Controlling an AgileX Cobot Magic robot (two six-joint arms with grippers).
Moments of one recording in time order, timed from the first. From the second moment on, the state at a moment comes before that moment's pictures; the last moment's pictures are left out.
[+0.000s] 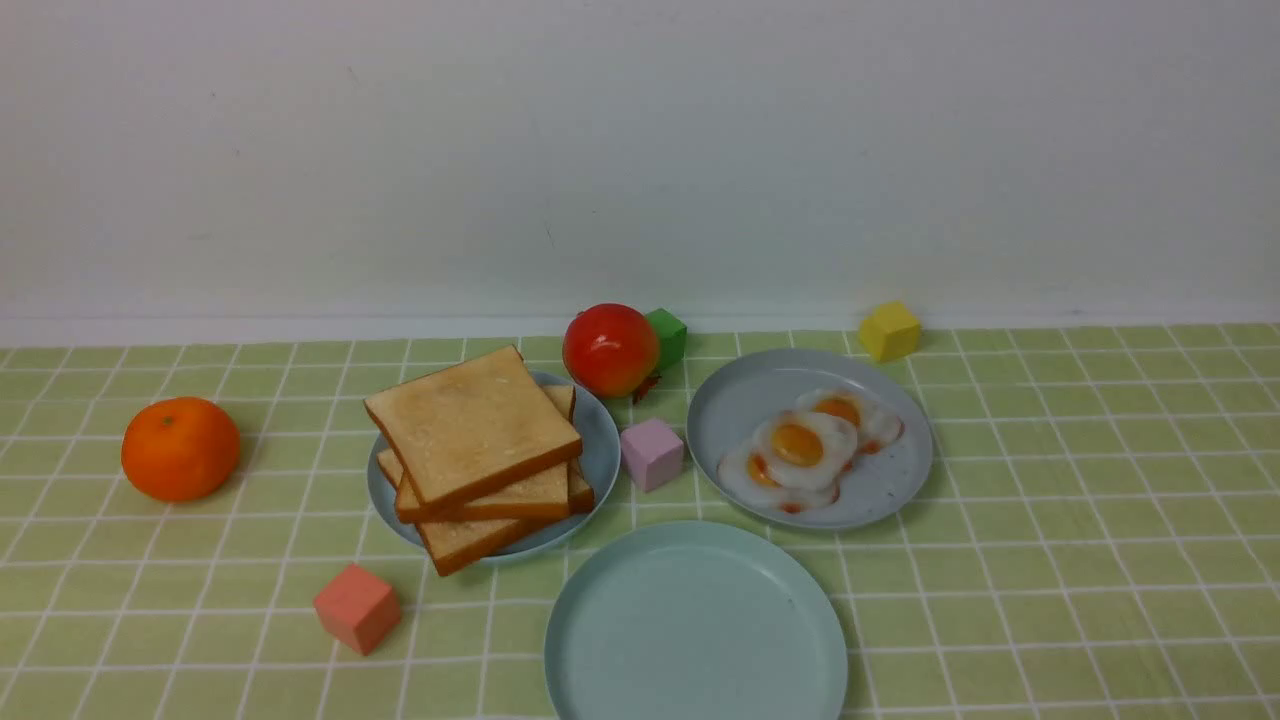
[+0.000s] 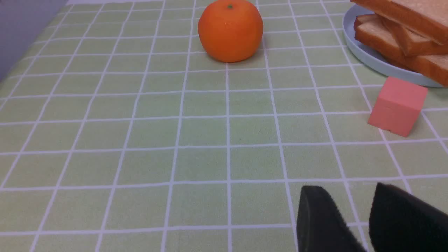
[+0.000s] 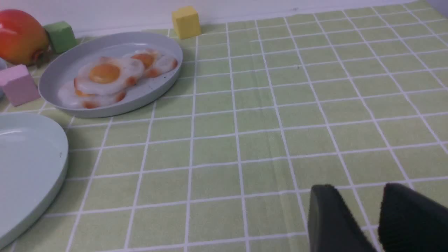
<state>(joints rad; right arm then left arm) 0.06 -0.01 0.02 -0.12 0.38 0.20 -0.05 -0.01 0.03 0.19 0.41 -0.16</state>
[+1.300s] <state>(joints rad) 0.06 -0.01 0.03 -0.16 0.27 0.20 -0.05 -0.01 0.03 0.19 0.30 -0.16</state>
